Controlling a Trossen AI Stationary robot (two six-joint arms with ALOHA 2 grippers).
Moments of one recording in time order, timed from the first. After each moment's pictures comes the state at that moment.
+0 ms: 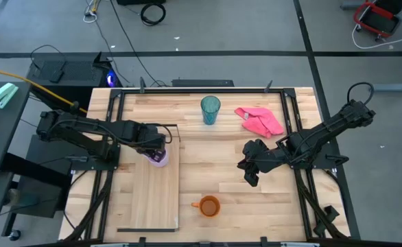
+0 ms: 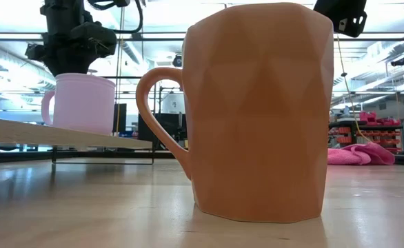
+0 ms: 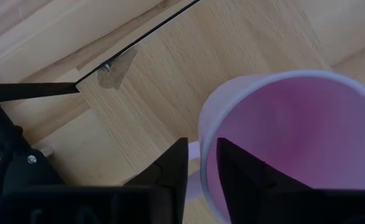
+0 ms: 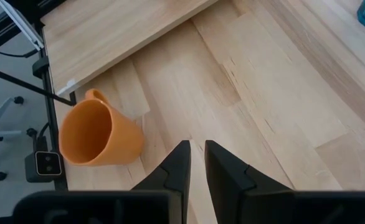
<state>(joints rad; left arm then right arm) -0.08 1.31 1.02 -1.16 -0.18 -1.11 0.45 1.23 1.04 -0.71 0.31 0.87</state>
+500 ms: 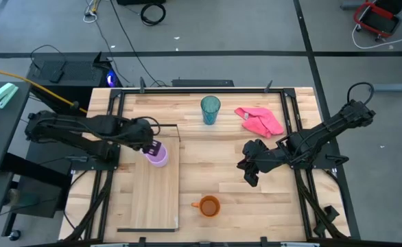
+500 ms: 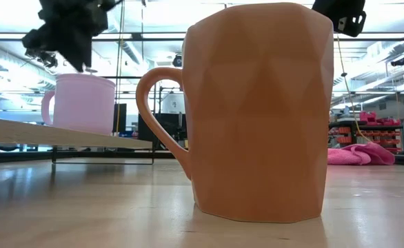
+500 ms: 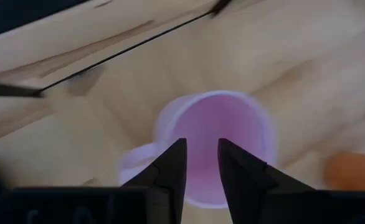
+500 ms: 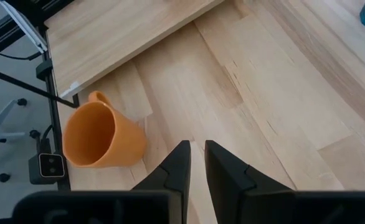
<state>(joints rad) -0.10 1.10 1.02 -1.06 -0.18 -1.20 0.45 1.23 1.04 -0.70 0.31 0.87</state>
